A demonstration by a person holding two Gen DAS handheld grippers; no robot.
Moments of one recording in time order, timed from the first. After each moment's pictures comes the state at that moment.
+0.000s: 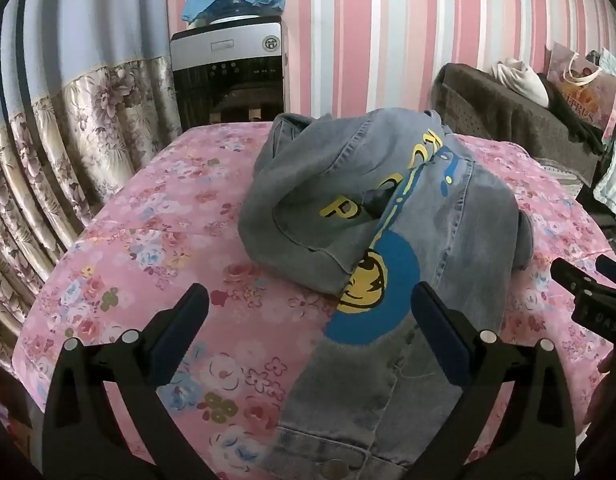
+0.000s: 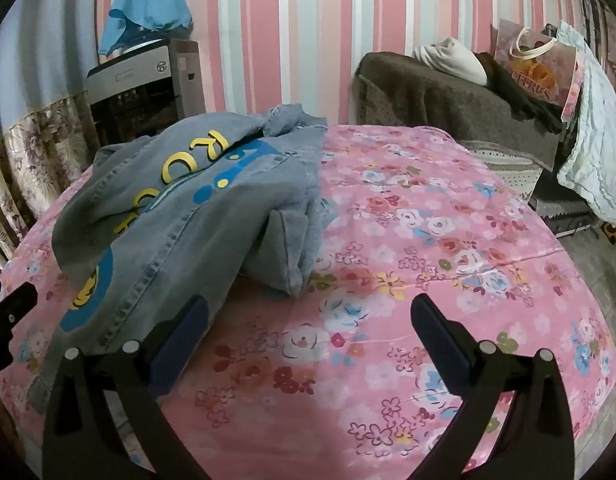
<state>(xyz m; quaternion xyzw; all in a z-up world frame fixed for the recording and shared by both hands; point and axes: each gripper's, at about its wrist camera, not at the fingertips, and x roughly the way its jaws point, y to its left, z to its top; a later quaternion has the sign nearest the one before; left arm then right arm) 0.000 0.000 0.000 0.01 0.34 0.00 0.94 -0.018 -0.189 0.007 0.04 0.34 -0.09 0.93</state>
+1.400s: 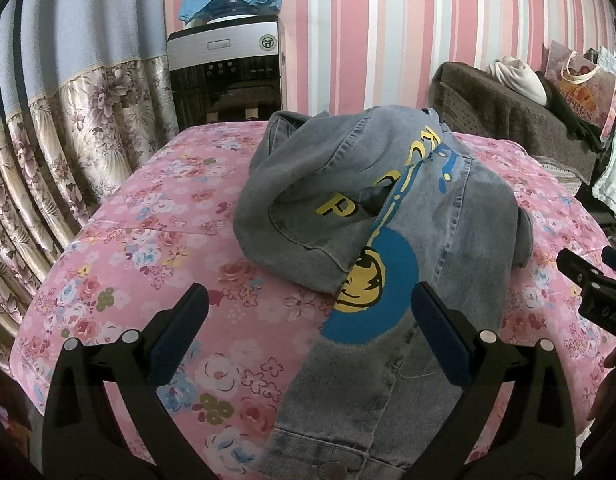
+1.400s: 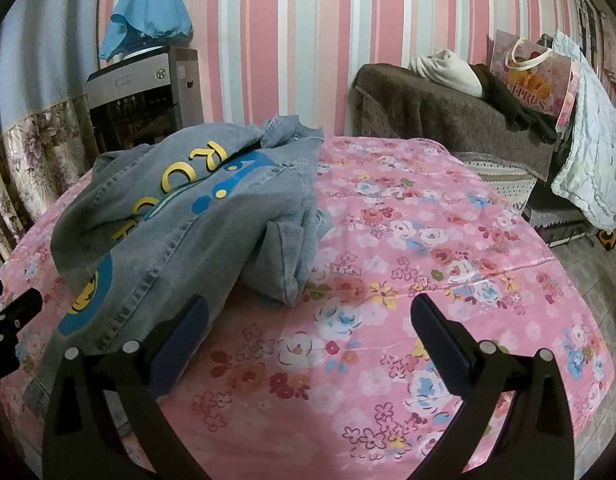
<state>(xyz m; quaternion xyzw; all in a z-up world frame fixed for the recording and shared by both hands) 0.003 -0.005 -0.003 0.01 0.33 0.00 0.94 -0.021 -0.190 0.012 0.02 0.32 -0.10 0.94</state>
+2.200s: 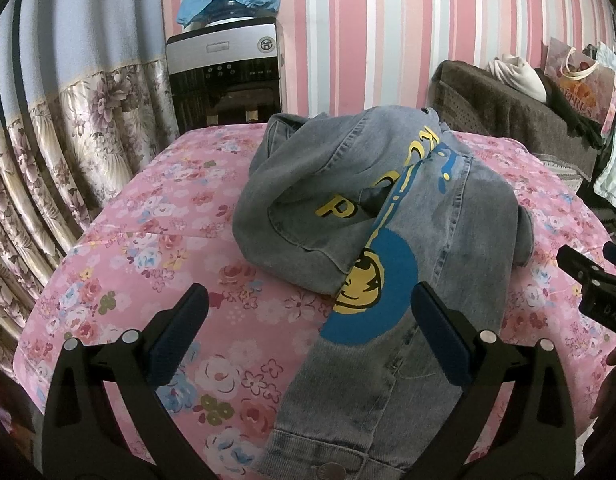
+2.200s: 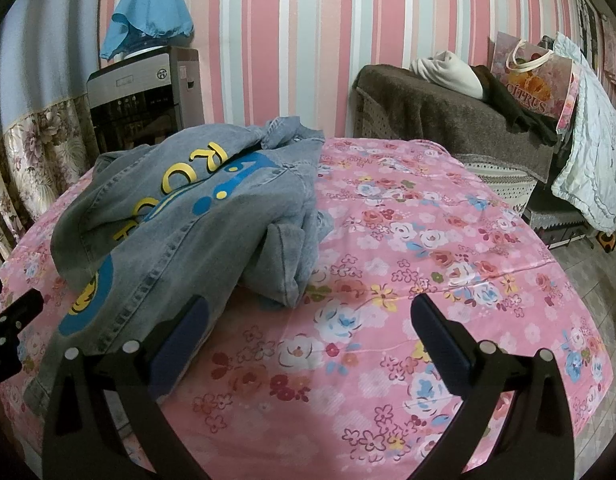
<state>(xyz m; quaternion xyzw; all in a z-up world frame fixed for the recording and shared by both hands) 0.002 -0.009 -0.004 0.01 0.33 0.00 0.94 -0.021 -0.189 0.014 0.02 0.32 -0.10 0.94</state>
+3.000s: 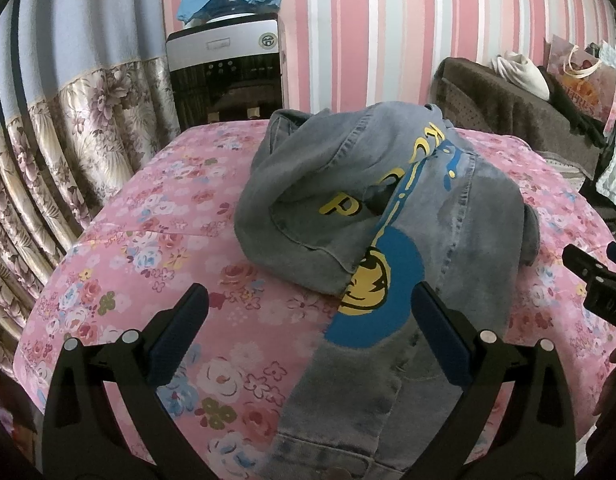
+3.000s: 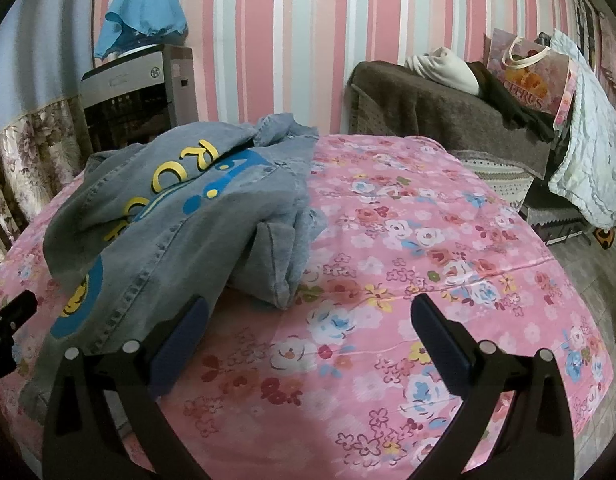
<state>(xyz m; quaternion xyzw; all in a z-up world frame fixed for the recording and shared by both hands) 0.006 -0.004 -0.004 0.02 0.34 0.00 0.94 -0.017 -0.195 0.010 0.03 0.33 -0.11 0.94</state>
